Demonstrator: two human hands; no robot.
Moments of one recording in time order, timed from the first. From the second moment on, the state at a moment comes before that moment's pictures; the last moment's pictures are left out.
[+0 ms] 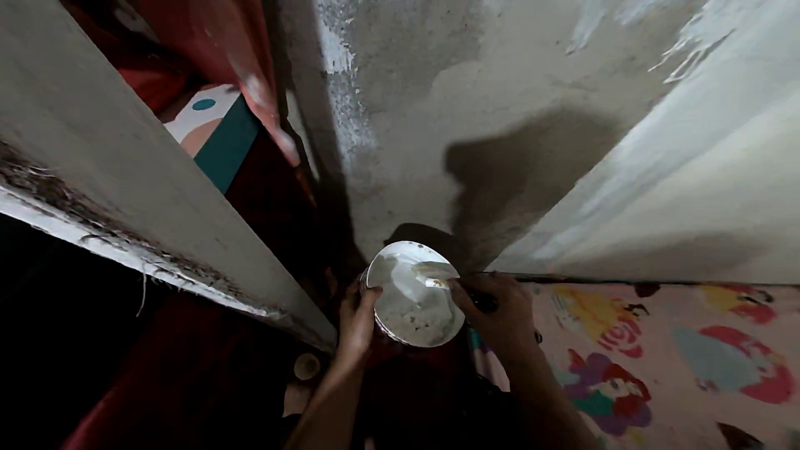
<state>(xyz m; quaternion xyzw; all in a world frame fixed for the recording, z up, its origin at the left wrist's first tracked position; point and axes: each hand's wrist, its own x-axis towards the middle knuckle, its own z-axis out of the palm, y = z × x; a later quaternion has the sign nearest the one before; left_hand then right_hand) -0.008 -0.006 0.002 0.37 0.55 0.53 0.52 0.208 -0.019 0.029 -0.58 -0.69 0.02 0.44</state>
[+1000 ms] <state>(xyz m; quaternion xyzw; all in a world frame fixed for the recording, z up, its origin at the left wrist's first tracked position) 0.002 -0.012 0.000 0.35 0.51 0.51 0.59 0.237 -0.039 0.061 -0.47 -0.61 0.20 0.61</state>
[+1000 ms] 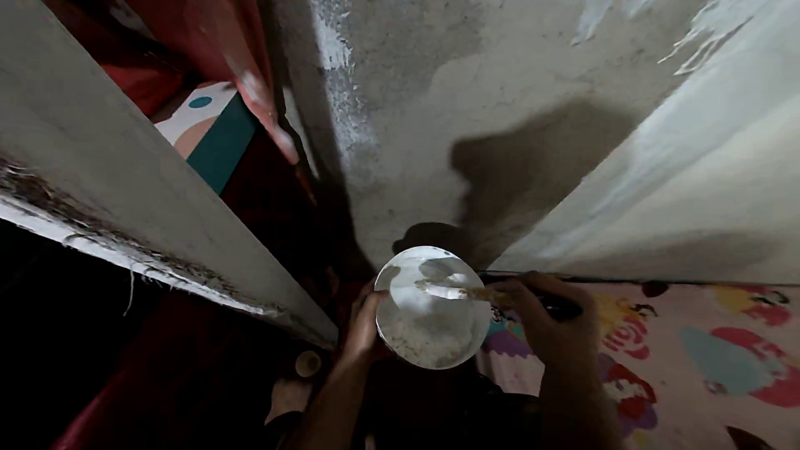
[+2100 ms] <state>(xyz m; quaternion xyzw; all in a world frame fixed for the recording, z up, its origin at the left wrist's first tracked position) -0.039 0.004 0.029 0.41 0.48 0.45 0.63 0.275 -0.047 0.057 -0.35 -0.81 0.28 0.38</state>
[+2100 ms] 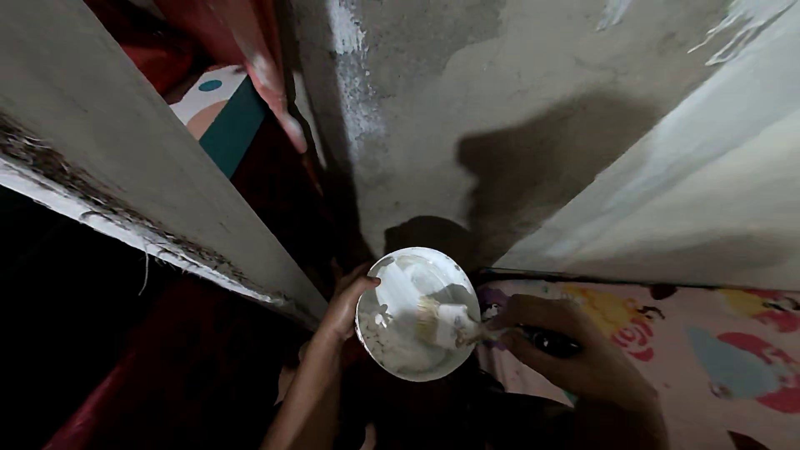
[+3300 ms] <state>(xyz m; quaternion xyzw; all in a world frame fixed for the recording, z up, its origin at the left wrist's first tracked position) -0.059 0.008 0.030 0.22 0.51 0.63 0.54 0.099 0.069 0.199 -0.47 -0.75 -0.09 0.45</state>
